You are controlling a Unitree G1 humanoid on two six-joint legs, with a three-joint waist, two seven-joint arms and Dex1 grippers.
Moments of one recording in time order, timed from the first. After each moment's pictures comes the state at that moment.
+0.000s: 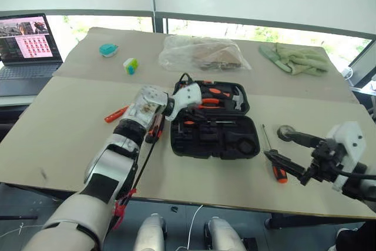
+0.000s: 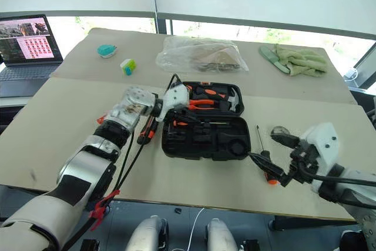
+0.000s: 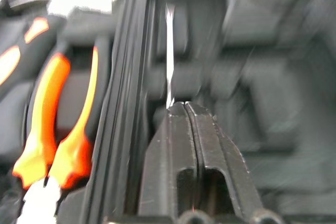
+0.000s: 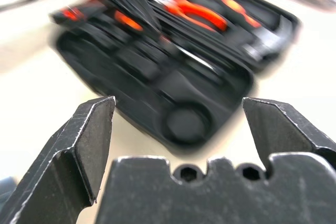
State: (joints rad) left arm -1.05 0.31 -0.19 0.70 -0.10 0.16 -1.38; right arm 0.35 -0.78 -0.63 -0.72 0.76 0.73 0.64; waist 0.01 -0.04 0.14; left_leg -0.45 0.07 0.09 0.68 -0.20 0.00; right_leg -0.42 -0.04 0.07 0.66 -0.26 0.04
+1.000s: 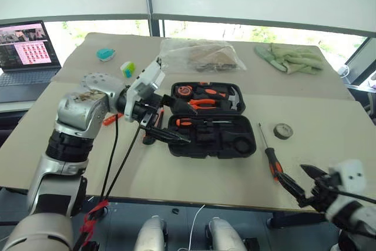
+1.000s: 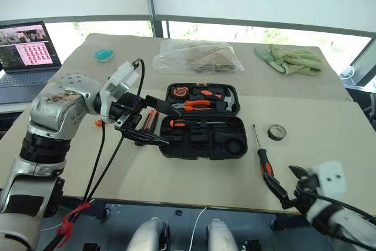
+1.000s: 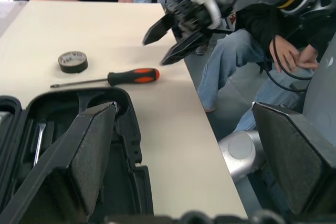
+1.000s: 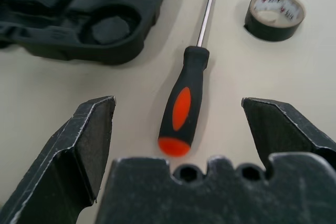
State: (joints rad) left arm -0.84 0.65 -0.16 -0.03 -0.50 0.66 -1.57; right arm 0.40 -0.54 -0.43 -0.68 0.59 0.79 0.38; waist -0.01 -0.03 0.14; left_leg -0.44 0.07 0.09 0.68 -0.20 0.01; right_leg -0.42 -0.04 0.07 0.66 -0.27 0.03
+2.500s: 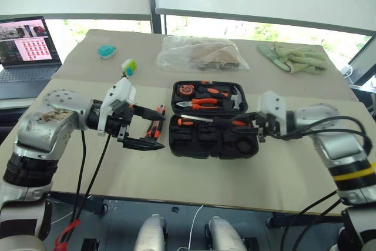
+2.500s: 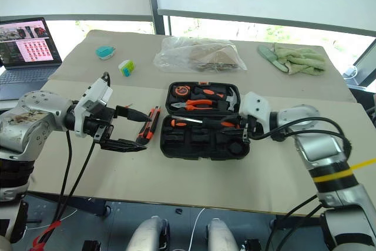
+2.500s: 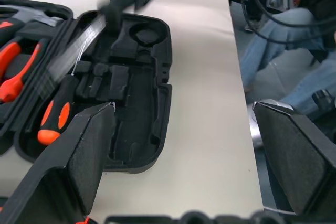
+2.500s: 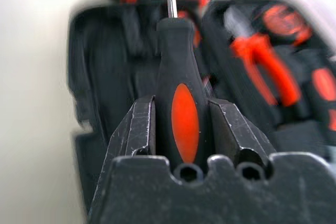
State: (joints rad) left arm -0.61 0.88 -0.05 -0.18 -0.55 0.70 -1.41; right arm -0.62 -0.79 0.26 0.20 0.21 0.11 1.21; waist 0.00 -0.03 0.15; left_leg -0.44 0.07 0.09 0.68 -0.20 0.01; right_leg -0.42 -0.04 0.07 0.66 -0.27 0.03
